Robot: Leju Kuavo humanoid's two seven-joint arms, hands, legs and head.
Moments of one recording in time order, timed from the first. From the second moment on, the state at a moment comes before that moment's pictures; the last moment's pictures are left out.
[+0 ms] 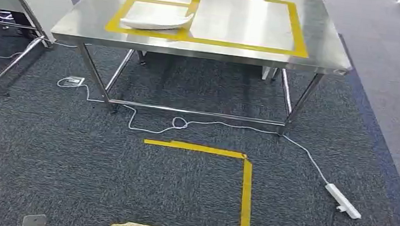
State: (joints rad) left arm -0.04 -0.16 1.13 -0.36 -0.63 0.08 -0.63; right arm 0.00 0.08 0.28 -0.14 -0.31 -0.17 -0.40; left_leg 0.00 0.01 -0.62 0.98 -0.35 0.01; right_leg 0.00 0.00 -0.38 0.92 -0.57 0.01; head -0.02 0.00
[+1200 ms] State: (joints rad) left arm -0.03 -0.16 1.16 -0.36 -0.67 0.08 -0.63; right arm 0.01 0.08 0.28 -0.14 -0.31 -0.17 -0.40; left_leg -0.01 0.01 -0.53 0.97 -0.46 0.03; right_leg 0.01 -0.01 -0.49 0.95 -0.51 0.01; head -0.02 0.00
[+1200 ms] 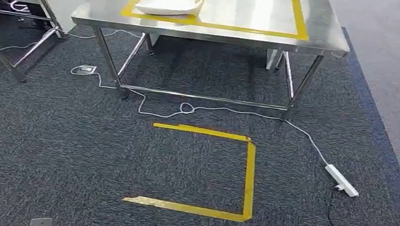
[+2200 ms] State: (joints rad) left arm -0.03 -0.17 1.17 -0.36 -0.73 0.12 -0.63; right arm 0.00 0.08 0.29 -0.14 -0.31 -0.17 -0.39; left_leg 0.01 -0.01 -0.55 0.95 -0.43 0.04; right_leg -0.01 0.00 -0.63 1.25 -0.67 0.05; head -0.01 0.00
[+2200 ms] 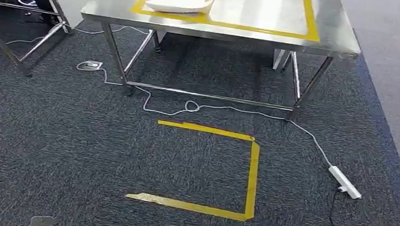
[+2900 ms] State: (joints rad) left arm -0.03 -0.19 1.19 -0.35 -0.73 0.12 -0.63; right arm 0.00 0.07 0.34 -0.14 -0.27 -0.19 -0.37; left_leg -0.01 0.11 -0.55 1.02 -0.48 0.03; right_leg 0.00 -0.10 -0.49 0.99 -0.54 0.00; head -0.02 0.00
